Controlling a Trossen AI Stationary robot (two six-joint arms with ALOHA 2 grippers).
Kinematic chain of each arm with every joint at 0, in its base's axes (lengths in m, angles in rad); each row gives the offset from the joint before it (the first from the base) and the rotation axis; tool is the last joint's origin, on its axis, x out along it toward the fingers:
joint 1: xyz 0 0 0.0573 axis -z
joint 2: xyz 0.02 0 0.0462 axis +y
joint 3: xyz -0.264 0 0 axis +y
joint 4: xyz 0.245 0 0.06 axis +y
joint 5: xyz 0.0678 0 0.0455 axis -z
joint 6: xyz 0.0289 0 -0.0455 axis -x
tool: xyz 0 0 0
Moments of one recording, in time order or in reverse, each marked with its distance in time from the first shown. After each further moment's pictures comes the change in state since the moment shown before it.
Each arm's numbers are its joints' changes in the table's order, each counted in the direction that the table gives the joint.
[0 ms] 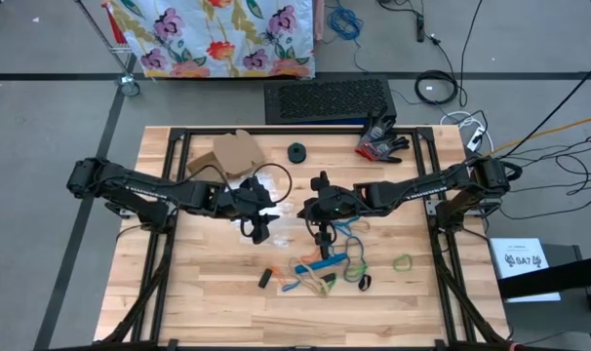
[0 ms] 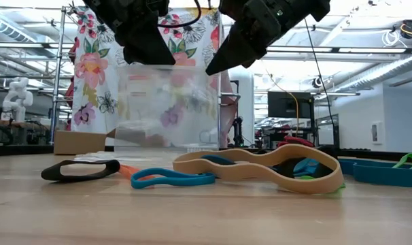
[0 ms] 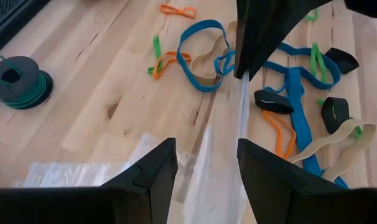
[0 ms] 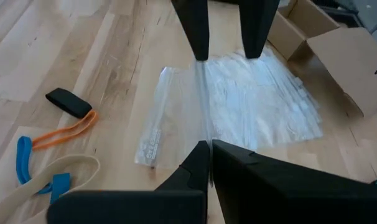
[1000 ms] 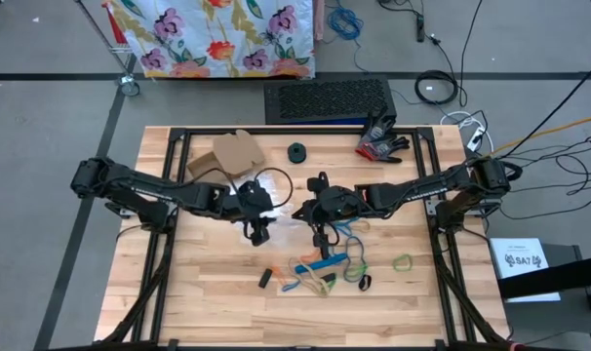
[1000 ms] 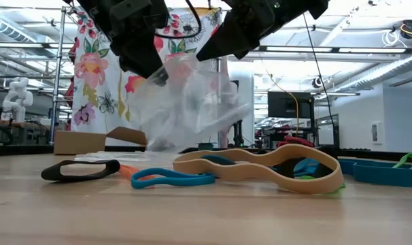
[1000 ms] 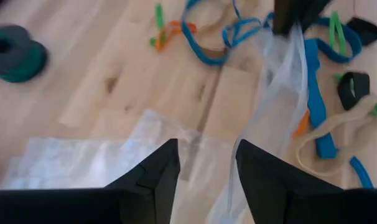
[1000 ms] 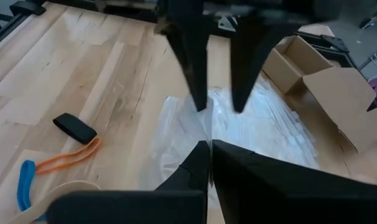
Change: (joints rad) left arm 0.000 0.043 0.000 0.062 0.026 0.027; right arm -0.019 0.000 0.000 -0.104 -0.002 0.051
